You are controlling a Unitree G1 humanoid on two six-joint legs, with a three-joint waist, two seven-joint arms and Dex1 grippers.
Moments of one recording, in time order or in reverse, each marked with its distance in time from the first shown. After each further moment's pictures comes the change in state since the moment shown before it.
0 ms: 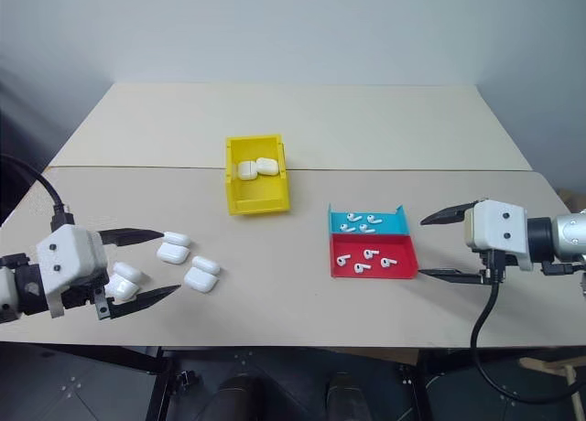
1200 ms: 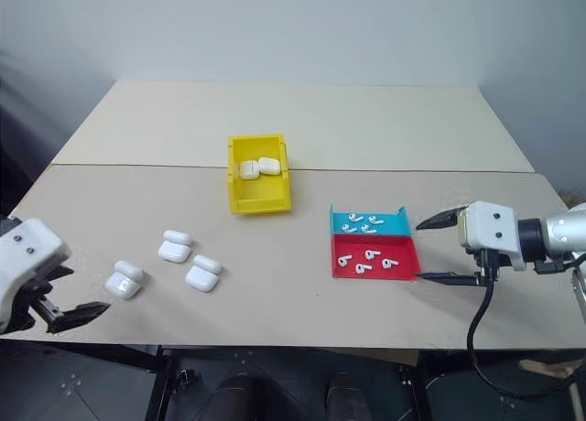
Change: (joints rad) left arm 0.009 0.389 0.183 -0.042 -0.141 0.998 0.165; right arm 0.010 0.003 0.047 0.017 -0.003 0.011 0.023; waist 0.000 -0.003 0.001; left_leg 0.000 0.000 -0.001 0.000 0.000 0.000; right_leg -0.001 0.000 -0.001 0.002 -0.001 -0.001
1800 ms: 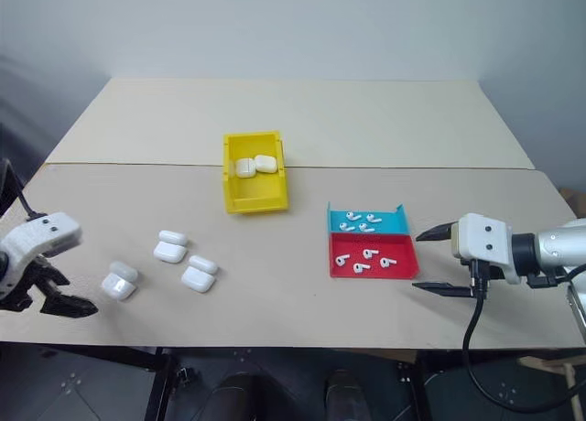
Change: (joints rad) left arm -0.475 0.126 -0.723 0.472 0.015 -0.177 -0.038; right arm 0.058 0.005 -0.004 -0.050 -0.017 0.047 -0.060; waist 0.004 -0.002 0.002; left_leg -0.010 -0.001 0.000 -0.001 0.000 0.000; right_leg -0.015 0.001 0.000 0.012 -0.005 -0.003
